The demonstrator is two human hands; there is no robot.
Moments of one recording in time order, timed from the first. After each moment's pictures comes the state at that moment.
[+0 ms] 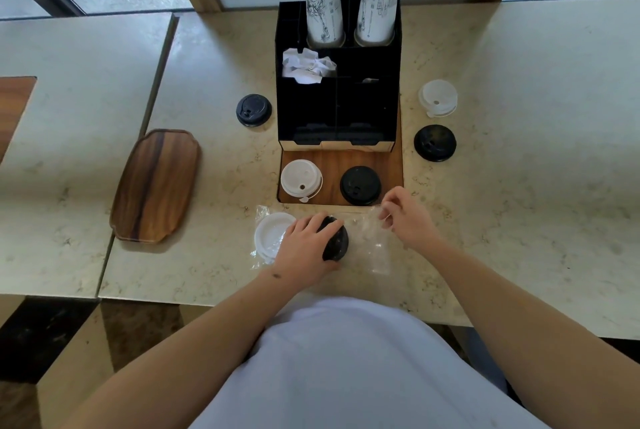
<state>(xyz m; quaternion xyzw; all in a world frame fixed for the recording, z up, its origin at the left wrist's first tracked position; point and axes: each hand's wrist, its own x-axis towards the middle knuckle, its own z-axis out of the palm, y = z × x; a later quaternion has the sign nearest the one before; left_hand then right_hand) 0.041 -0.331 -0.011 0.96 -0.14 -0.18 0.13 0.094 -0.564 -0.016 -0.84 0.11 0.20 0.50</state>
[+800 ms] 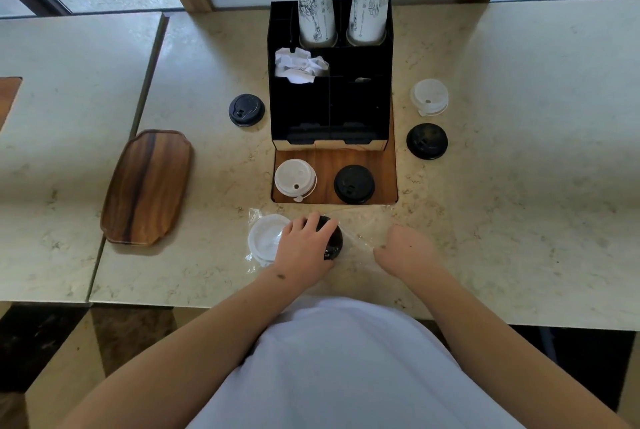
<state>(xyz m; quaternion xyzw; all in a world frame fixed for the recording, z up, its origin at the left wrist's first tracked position) 0.039 -0.344 -0.004 0.97 -0.13 -0.17 0.07 0.051 -0.551 0.001 -0.94 0.09 0.31 0.13</state>
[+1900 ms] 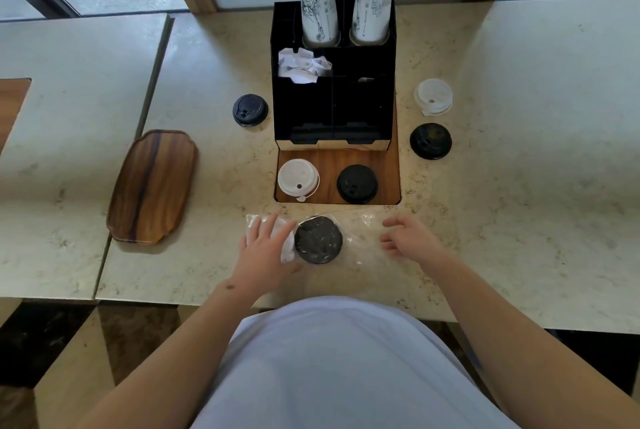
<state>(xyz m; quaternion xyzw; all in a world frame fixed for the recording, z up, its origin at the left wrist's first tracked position) 0.025 -0.271 -0.007 0.96 -0.01 -0.23 0.13 0.067 -0.567 -0.005 -0.75 0.27 0.33 0.50</state>
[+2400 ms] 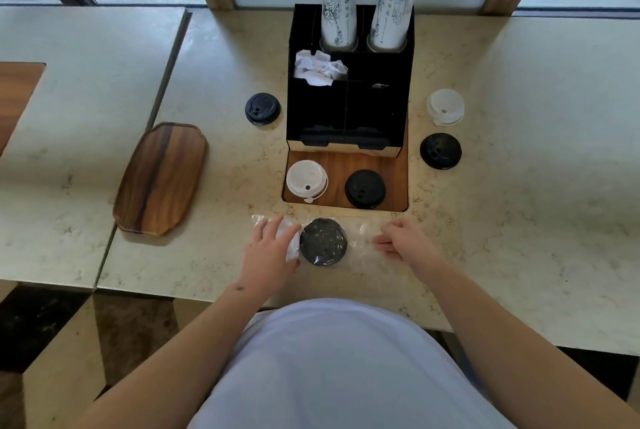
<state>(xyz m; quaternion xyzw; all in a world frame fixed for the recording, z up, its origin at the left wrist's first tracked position) 0.019 -0.276 -0.010 0.97 0.01 -0.19 0.13 0.072 -0.545 -0.001 -0.72 0.29 0.32 0.54</state>
